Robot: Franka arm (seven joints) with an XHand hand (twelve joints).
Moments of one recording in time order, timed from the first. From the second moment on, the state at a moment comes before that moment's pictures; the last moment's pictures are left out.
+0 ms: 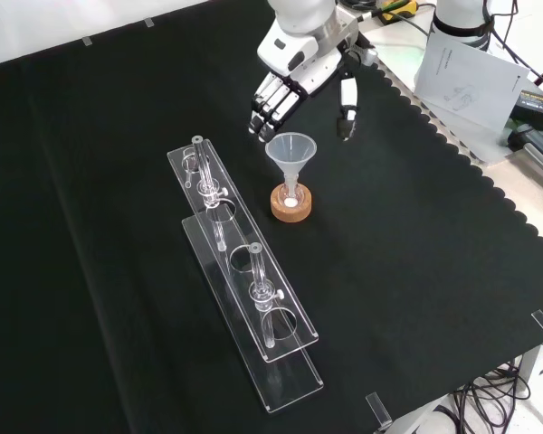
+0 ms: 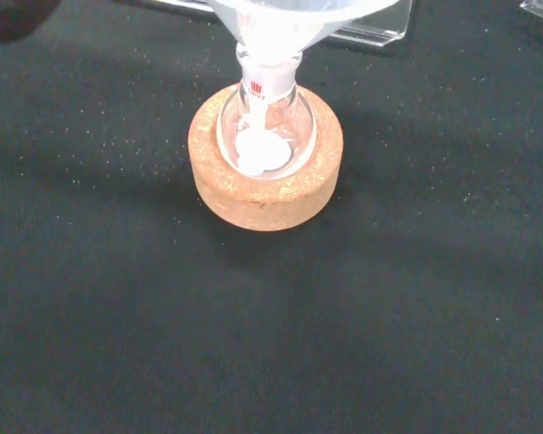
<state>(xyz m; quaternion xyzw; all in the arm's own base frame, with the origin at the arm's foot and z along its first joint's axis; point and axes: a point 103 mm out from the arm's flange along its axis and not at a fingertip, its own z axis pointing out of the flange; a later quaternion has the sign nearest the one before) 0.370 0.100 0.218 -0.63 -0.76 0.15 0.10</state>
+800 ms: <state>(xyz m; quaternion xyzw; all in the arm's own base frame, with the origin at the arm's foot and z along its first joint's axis) 0.383 0.101 0.198 -0.62 -0.76 0.18 0.10</state>
